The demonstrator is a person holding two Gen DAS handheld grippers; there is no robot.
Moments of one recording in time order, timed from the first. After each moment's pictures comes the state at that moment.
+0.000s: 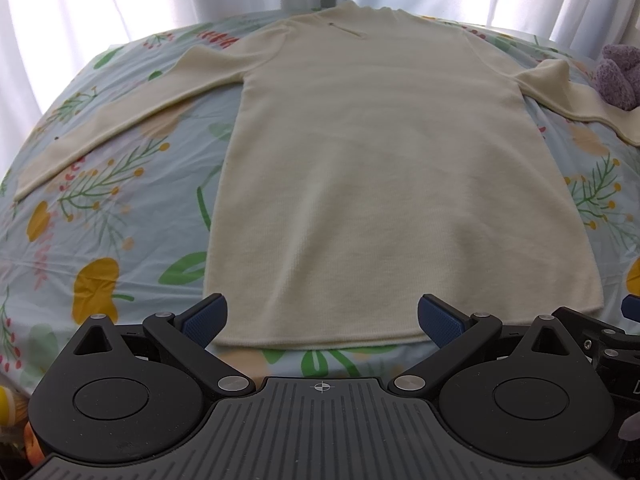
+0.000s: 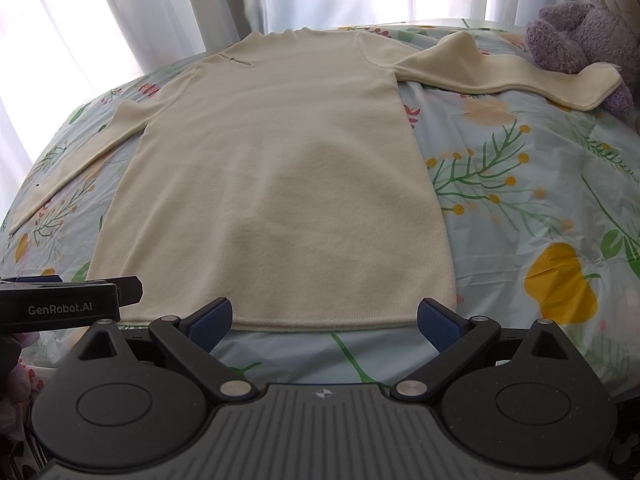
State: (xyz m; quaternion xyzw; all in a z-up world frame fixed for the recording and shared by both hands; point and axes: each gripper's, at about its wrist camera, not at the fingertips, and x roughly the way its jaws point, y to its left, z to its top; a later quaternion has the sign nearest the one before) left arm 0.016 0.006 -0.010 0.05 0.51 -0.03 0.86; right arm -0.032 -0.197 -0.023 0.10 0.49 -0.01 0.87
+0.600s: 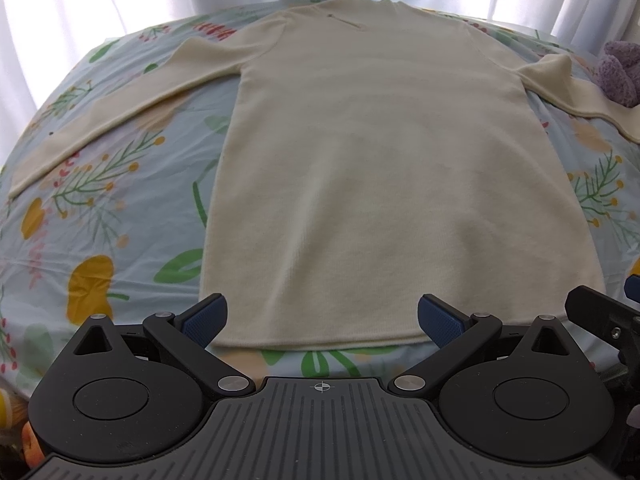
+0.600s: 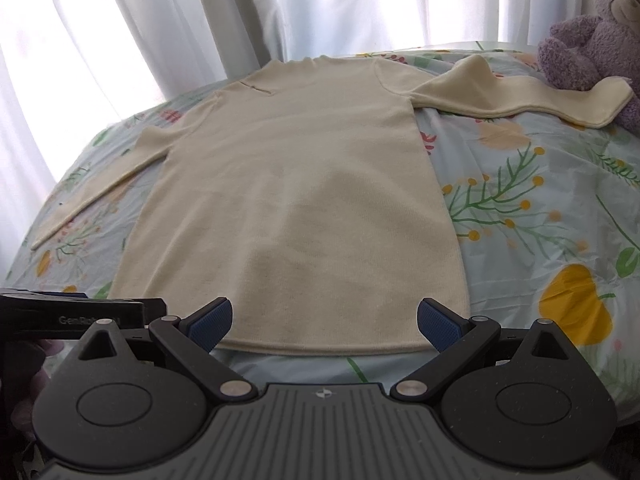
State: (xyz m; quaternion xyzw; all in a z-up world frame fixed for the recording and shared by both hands) left arm 0.024 0.006 -0.015 0.04 0.53 -0.03 0.85; right arm -0.038 -0.205 -0.016 0.13 0.43 0.03 0.89
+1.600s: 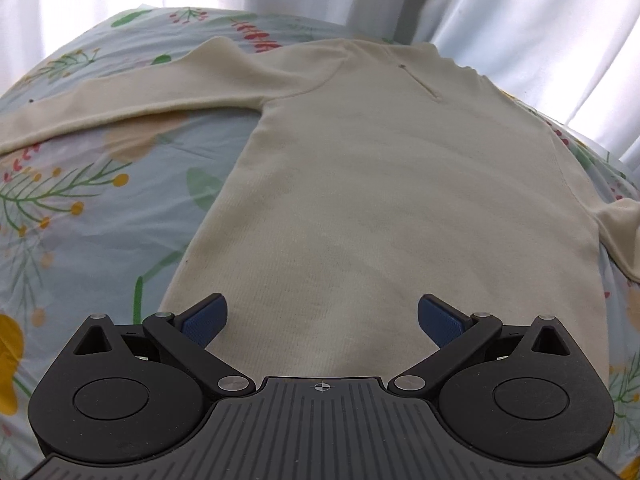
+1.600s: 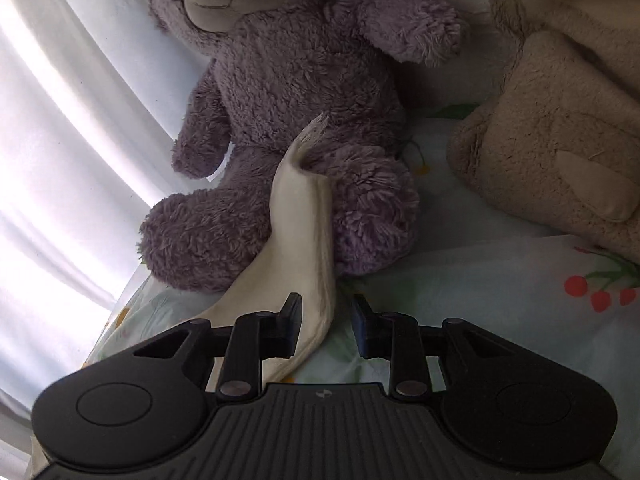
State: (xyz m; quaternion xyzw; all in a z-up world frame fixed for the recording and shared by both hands) left arm 0.148 0.019 -0.058 -0.10 0.48 0.04 0.87; right arm 0.126 -0.596 -0.115 0.38 0.23 -0.31 0.84
